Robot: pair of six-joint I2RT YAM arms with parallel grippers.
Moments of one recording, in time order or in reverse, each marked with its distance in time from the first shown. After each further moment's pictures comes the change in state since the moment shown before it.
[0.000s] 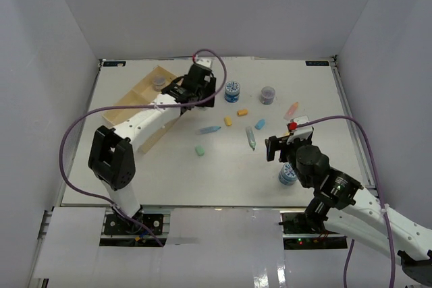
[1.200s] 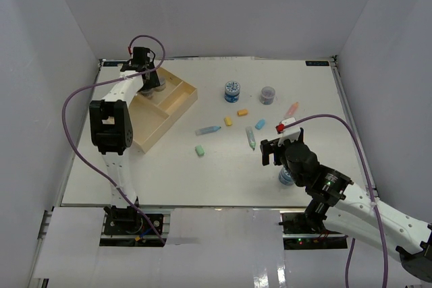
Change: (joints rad) left arm 0.620 0.391 0.326 -0.035 0.024 0.028; right arm 0.000 0.085 -0.033 0.010 -0.053 -0.001
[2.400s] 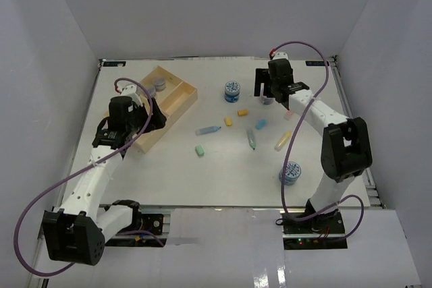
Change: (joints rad) left arm -0.045 -1.068 -0.908 0.138 0.356 -0.062; right arm -0.560 1.075 0.793 0.037 -0.317 0.051
